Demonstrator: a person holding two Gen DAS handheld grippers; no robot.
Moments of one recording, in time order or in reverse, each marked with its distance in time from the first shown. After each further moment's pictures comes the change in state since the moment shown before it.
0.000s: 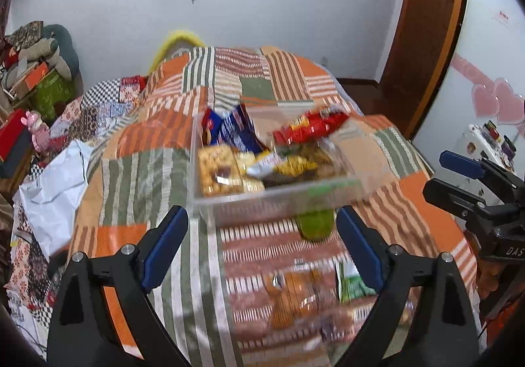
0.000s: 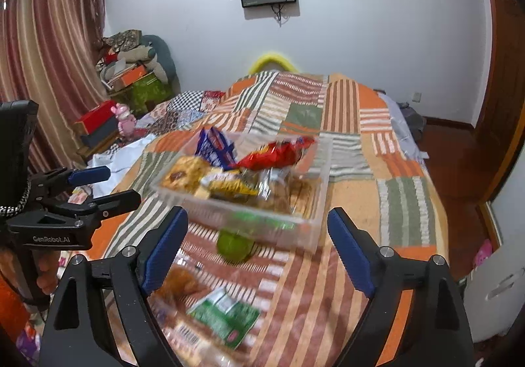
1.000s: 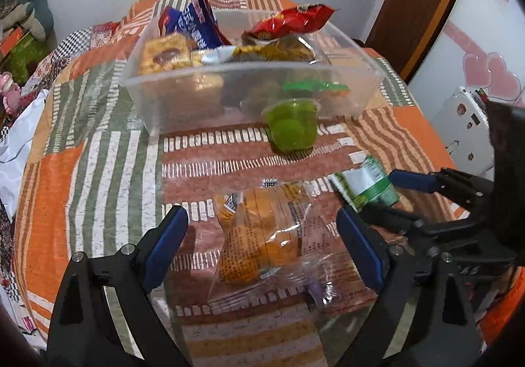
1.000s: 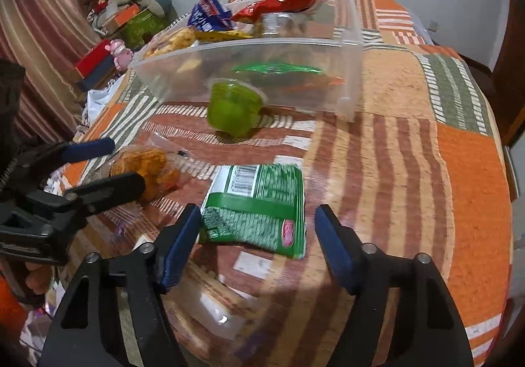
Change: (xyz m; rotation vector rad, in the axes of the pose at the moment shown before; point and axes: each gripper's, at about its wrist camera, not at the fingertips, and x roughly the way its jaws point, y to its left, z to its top) left arm 0.064 -0.021 -0.072 -0.019 0.194 -0.101; right arm 0.055 -0.009 -0.082 0.074 0.293 0.057
